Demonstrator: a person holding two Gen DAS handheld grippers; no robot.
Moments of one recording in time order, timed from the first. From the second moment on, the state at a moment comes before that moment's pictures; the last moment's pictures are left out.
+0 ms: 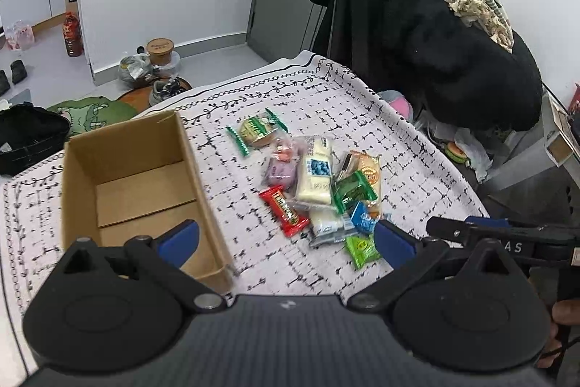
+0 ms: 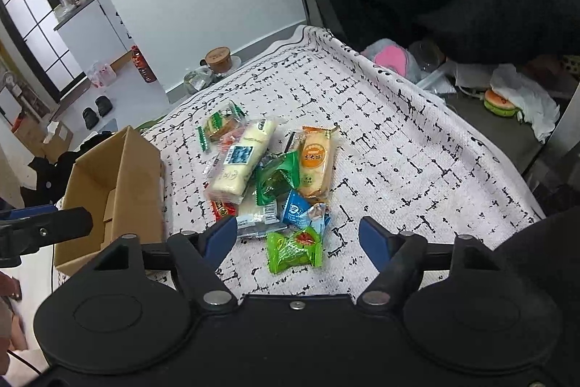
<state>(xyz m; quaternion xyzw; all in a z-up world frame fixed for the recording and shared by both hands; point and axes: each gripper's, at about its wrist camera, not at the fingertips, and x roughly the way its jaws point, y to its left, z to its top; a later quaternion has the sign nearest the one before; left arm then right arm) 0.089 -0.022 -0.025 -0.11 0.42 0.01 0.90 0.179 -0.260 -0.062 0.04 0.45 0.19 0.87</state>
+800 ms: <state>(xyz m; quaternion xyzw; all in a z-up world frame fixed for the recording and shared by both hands) 0.174 -0.052 -0.086 -0.14 0.46 -0.03 0.88 0.227 -0.260 -0.122 0.14 0.51 0.15 0.83</state>
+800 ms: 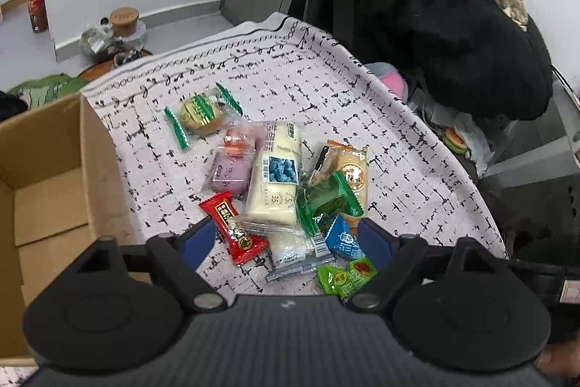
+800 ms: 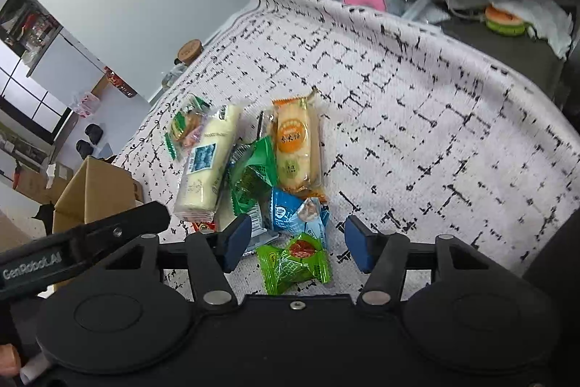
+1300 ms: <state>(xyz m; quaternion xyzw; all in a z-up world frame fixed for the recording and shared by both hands) 0.219 -0.043 -0.127 -0.19 0.47 0.00 0.86 0.251 -0.242 -0.151 0.16 0.54 0.14 0.82</state>
